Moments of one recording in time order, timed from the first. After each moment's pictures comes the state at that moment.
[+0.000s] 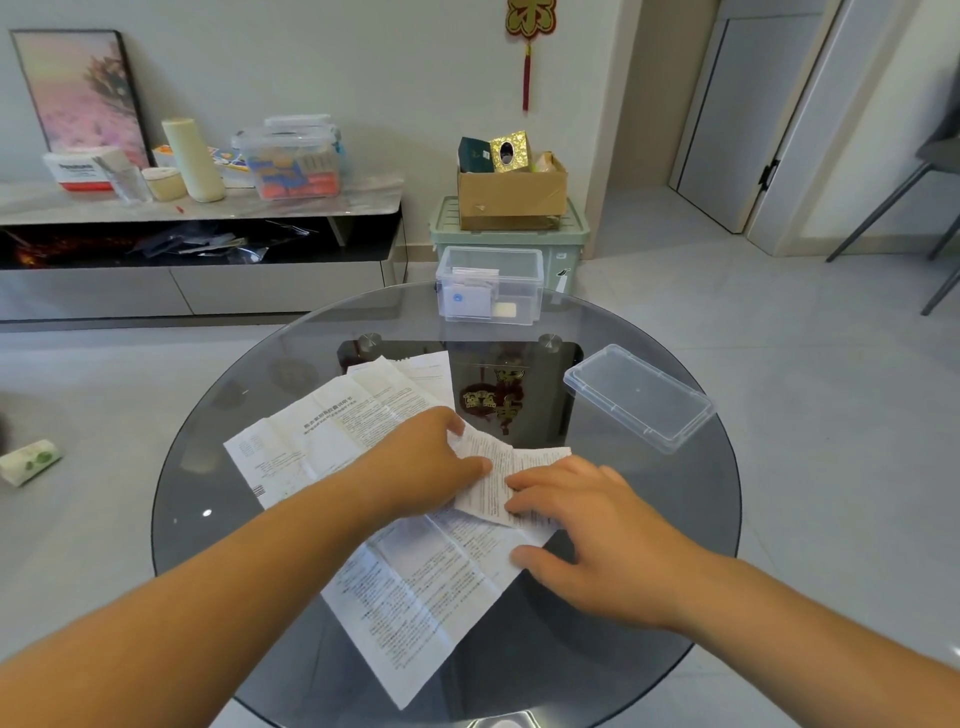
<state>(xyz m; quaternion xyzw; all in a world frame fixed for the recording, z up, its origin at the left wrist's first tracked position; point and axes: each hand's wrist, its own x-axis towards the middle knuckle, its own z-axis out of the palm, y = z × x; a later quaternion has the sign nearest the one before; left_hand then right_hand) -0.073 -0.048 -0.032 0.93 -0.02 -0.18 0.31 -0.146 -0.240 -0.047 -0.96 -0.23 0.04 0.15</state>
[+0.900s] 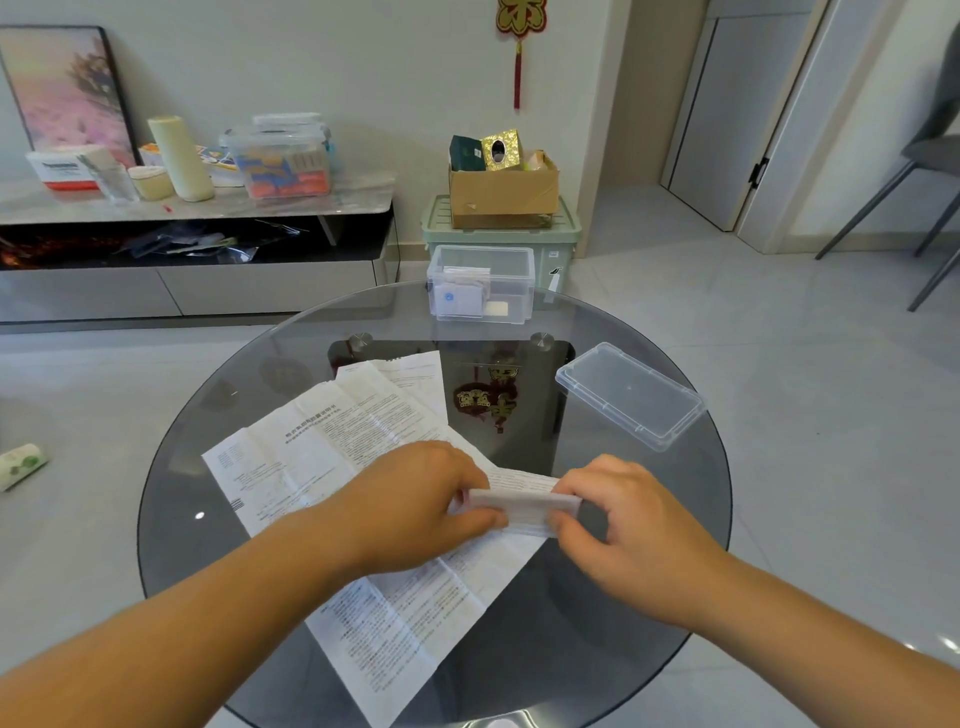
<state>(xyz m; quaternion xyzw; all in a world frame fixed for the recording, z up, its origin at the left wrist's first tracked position) -0.095 -0.038 -0.035 0.94 -0.26 -0.13 0.16 -0.152 -0.264 -0.059 -0.95 -0.15 -0.01 0.27</state>
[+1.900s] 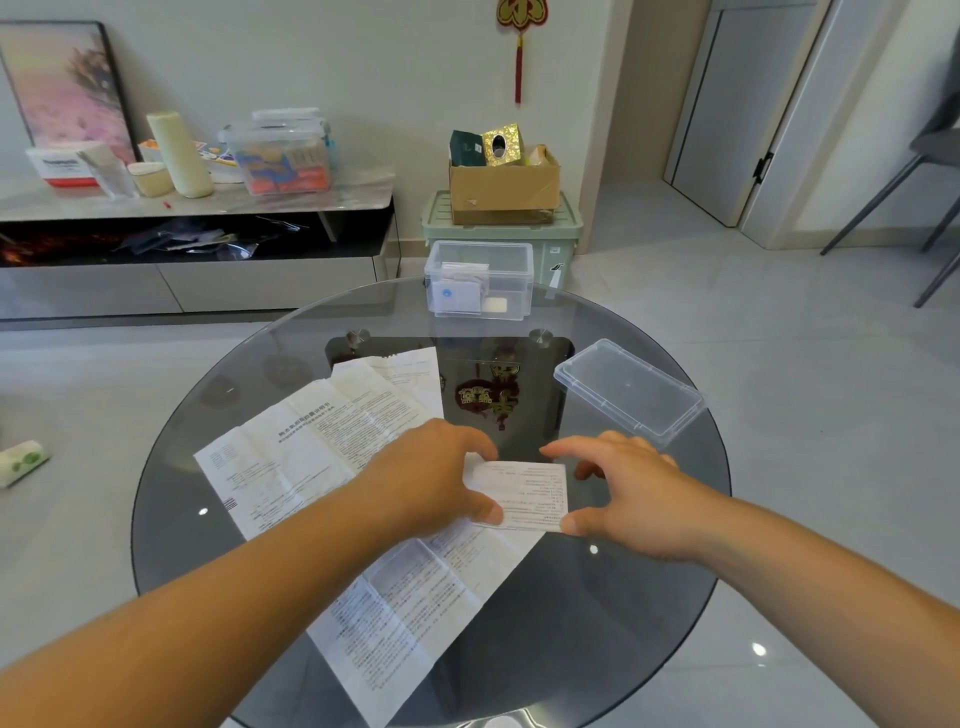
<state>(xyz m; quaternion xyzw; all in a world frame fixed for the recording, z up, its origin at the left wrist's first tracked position) -0.083 -0.063 -0.034 0.96 -0.16 -0.16 0.19 -0.120 -0.276 -0.041 -0.97 -0.06 0.12 0.22</state>
